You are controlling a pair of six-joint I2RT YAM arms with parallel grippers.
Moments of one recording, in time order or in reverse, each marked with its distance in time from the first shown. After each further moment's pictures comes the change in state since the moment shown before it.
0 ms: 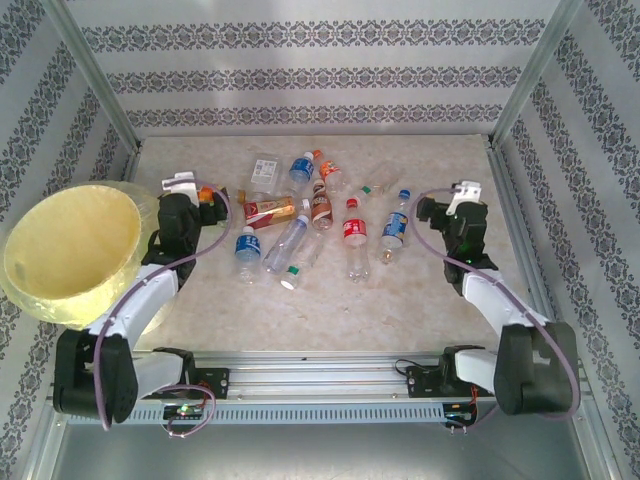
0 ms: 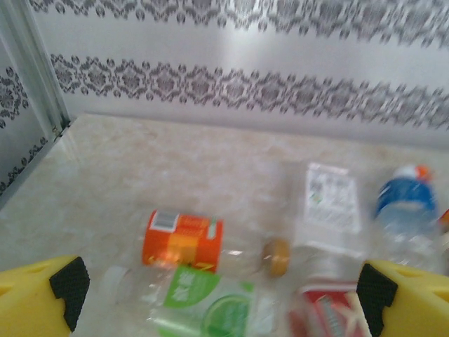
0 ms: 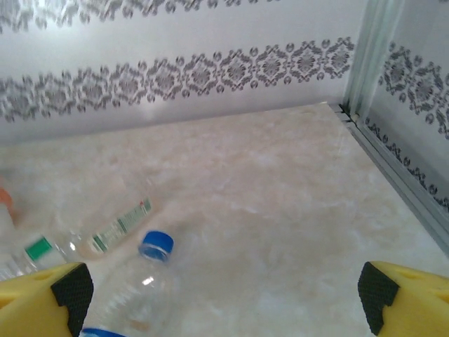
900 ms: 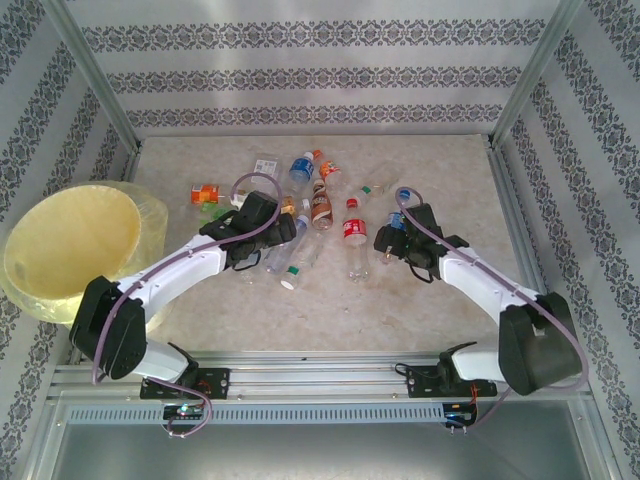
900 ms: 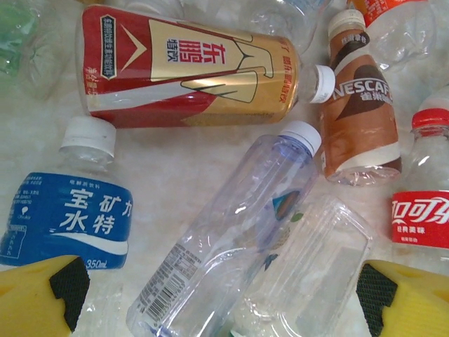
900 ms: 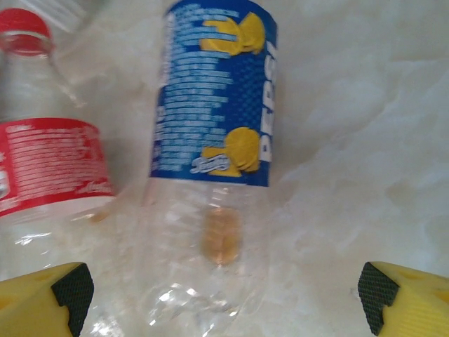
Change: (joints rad) left arm -0.418 0.276 0.309 -0.649 0.014 -0.613; right arm 0.293 0.182 0.181 -0.703 -0.066 0.478
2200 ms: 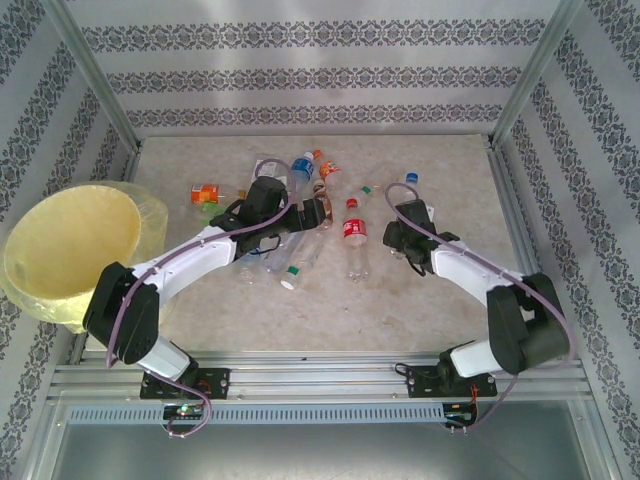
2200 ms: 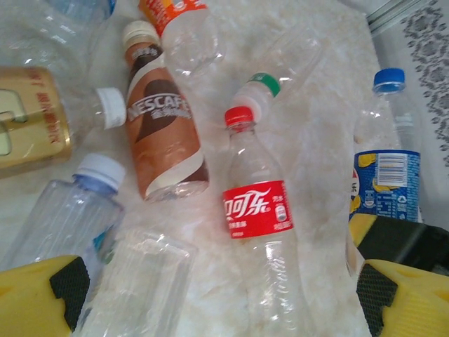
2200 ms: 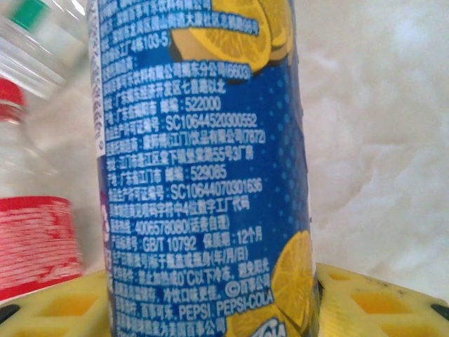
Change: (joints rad) left arm 0.000 0.109 0.069 0.314 0.324 0.095; right arm 0.006 0.051 -0.003 0.166 0.132 -0.063
